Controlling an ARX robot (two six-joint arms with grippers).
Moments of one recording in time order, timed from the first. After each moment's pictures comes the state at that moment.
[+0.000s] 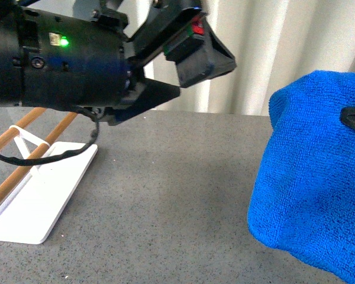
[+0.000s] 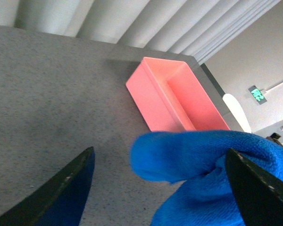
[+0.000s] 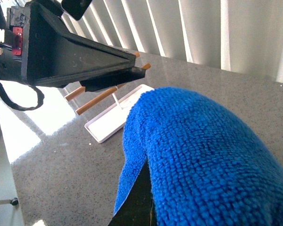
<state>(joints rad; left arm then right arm) -0.37 1.65 0.82 0.59 0.50 -0.46 0.01 1.27 0.37 0.64 -0.87 0.07</state>
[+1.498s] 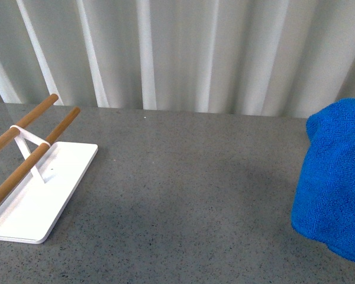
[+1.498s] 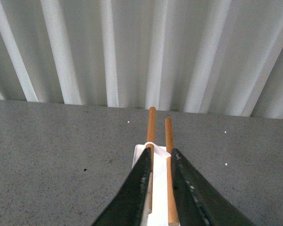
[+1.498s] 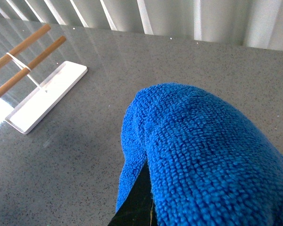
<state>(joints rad) 0.34 0.74 0.15 0.58 0.33 0.01 -0.07 1.35 0.46 0.42 -0.63 -0.05</state>
